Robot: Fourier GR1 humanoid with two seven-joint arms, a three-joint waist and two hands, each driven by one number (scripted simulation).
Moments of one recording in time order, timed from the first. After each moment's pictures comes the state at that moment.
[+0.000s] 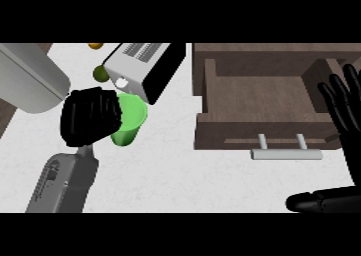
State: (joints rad) left arm -0.35 0.07 0.03 -1.34 0.34 -0.10 -0.44; right arm -0.10 -0.12 -0.09 -2.10 -0.20 0.13 0.21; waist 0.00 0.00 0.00
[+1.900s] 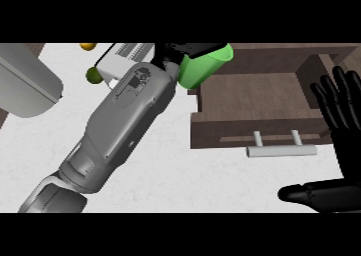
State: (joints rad) left arm -1.17 0.00 -0.18 -0.74 0.35 0.36 -0.27; right arm -0.09 -0.11 -0.09 -2.03 -0.16 0.15 0.14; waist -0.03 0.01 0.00
